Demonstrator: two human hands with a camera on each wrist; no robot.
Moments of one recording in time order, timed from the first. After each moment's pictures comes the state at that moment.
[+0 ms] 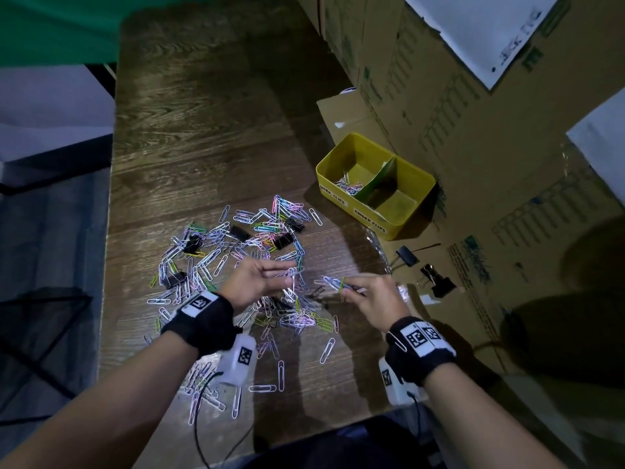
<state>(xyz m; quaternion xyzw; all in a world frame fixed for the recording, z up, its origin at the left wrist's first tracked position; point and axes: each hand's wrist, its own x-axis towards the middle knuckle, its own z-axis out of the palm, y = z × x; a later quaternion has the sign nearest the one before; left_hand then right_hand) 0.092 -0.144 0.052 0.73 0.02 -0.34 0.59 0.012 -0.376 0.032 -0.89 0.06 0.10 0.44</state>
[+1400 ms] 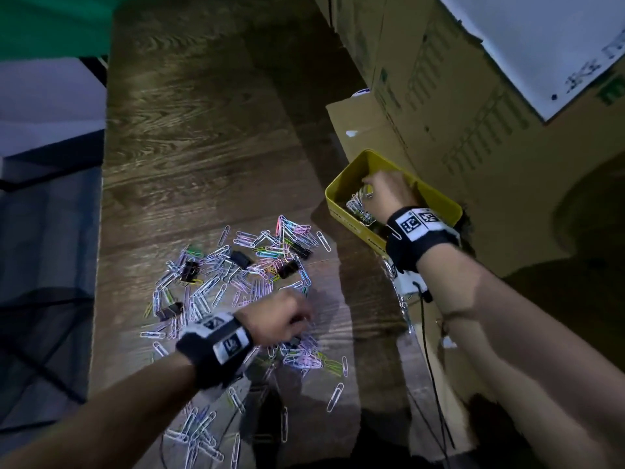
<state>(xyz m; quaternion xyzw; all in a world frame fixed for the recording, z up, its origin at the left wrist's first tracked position) 0.138 -0.165 0.036 0.83 -0.41 -0.33 0.16 0.235 -0.416 0.071 -0.97 0.11 0.10 0.20</state>
